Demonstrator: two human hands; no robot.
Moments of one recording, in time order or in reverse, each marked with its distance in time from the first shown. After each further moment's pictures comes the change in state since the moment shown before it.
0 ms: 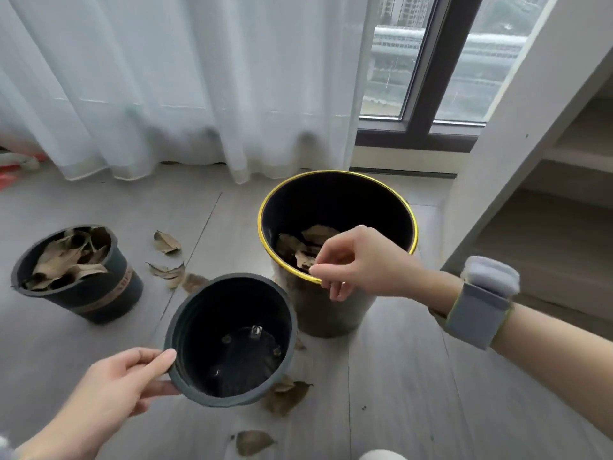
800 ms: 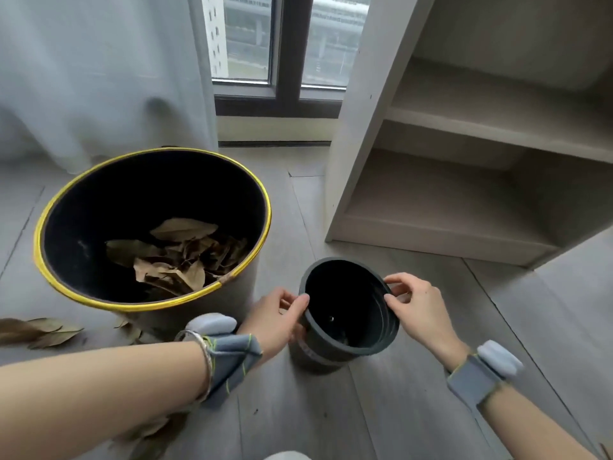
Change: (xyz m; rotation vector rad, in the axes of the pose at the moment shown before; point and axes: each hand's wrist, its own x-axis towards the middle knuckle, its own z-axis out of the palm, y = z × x) left_hand 0.019 0.053 0.307 0.321 -0.619 0.336; right_hand -0.149 0.210 -0.053 -0.227 0.753 0.649
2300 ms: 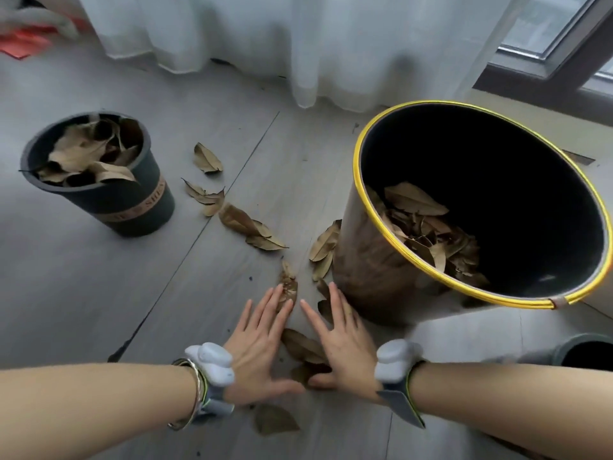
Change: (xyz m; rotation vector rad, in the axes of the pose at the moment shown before) left_hand -0.096 -0.246 -0.147 0.926 0.151 0.066; right_hand -0.095 -0.181 0.260 -0.690 -0.856 -0.905
